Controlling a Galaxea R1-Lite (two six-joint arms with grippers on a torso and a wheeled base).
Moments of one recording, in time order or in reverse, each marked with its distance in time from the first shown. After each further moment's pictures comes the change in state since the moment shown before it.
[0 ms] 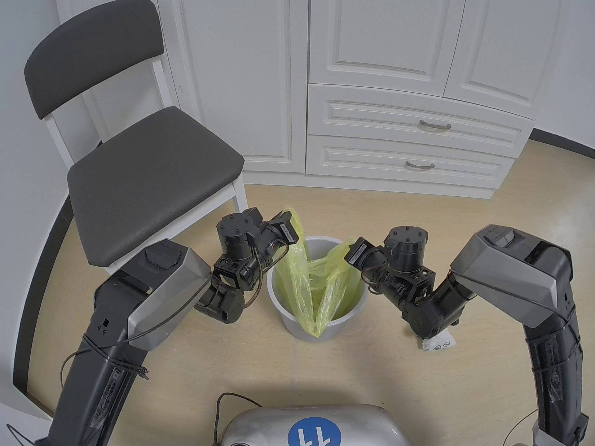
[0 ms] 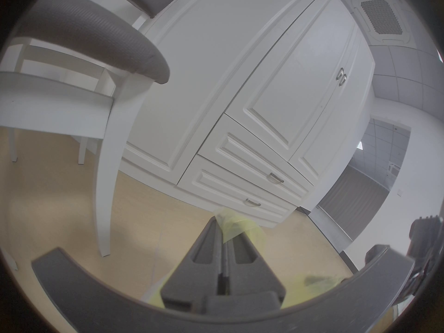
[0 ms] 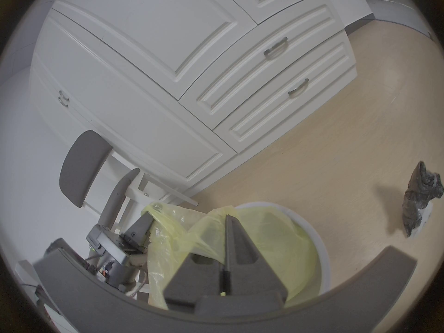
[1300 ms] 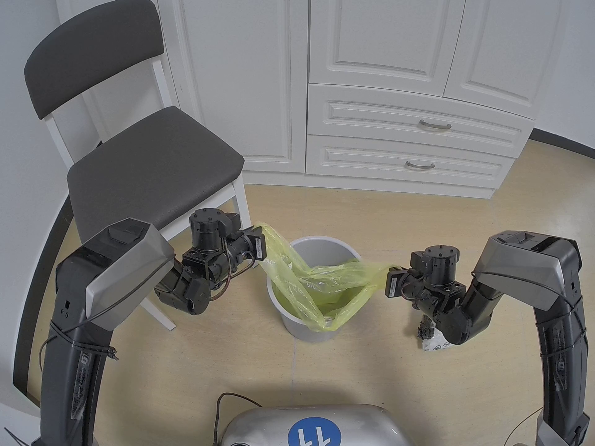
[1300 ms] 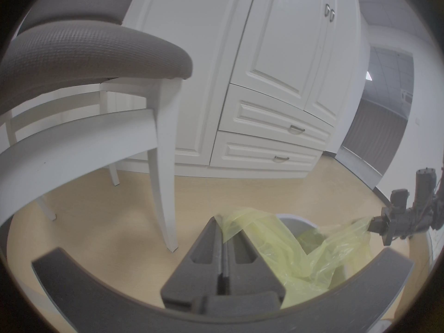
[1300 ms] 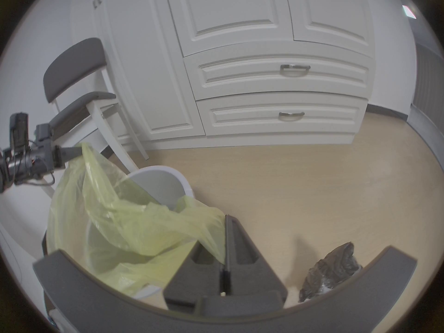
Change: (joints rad) left arm 0.096 -0.159 0.228 0.203 -0.036 0.360; right arm -0.154 0.009 0.210 -0.051 0.007 -0.628
